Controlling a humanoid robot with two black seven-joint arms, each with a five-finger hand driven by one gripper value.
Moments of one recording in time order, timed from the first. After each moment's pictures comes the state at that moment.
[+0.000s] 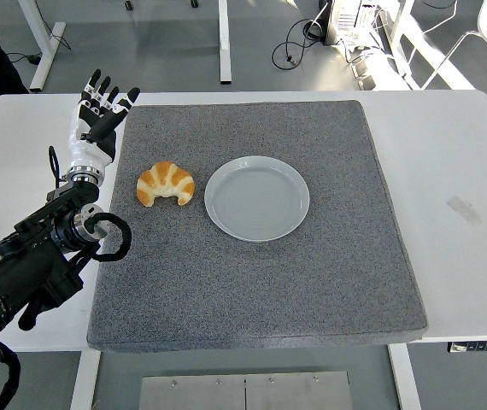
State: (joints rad) left arm -0.83 0.03 -0.67 -0.44 0.02 -0.02 -0.61; right arm -0.10 0.00 0.04 0.11 -0.06 0.01 0.35
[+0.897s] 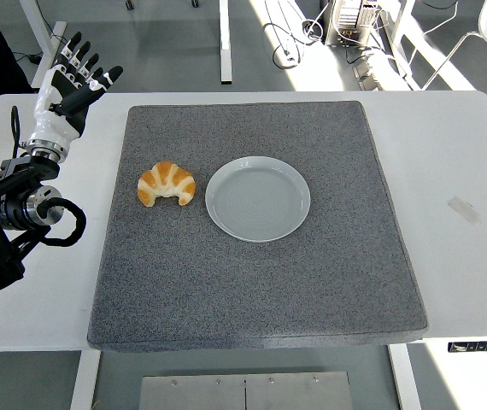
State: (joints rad) left arm -0.88 0.29 -0.47 -0.67 0.03 -0.01 -0.60; right arm -0.10 0.00 0.04 0.11 -0.06 0.01 0.35
